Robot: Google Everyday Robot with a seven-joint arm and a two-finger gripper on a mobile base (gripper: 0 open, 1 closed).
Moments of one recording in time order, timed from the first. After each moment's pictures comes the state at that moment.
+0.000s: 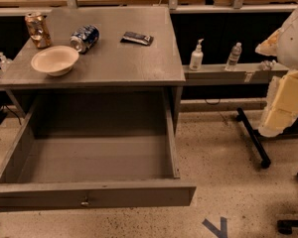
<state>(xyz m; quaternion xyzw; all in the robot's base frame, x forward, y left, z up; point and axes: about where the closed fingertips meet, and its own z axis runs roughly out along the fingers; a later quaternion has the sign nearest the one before) 0.438 -0.217 0.976 -0.60 0.78 -0.03 0.16</state>
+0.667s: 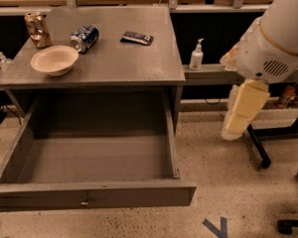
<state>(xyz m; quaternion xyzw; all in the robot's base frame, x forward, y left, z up) 0.455 -0.162 0.945 -0.63 0.76 0.01 0.17</state>
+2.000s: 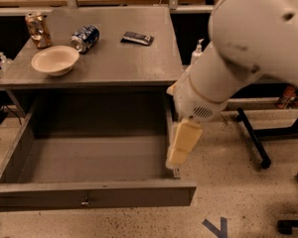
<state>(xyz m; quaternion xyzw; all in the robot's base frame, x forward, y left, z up) 0.451 -0.059 0.867 -0.67 0.71 0.06 0.20</state>
